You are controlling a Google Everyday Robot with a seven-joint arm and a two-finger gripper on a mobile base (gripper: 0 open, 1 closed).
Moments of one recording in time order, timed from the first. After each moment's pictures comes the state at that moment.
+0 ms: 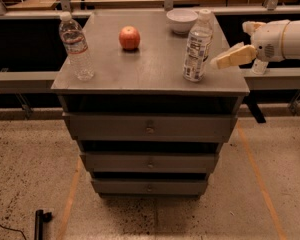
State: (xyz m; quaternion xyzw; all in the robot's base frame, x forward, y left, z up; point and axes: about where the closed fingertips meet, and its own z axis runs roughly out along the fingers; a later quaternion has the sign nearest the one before) arm 0.682 -0.219 0.941 -0.40 0.73 0.16 0.53
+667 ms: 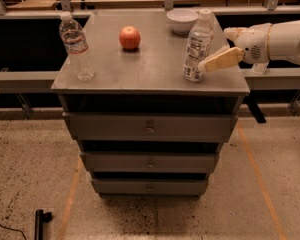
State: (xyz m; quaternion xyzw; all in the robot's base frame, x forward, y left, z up) arm 0.676 -0.175 0.929 -0.42 0.72 0.23 0.51
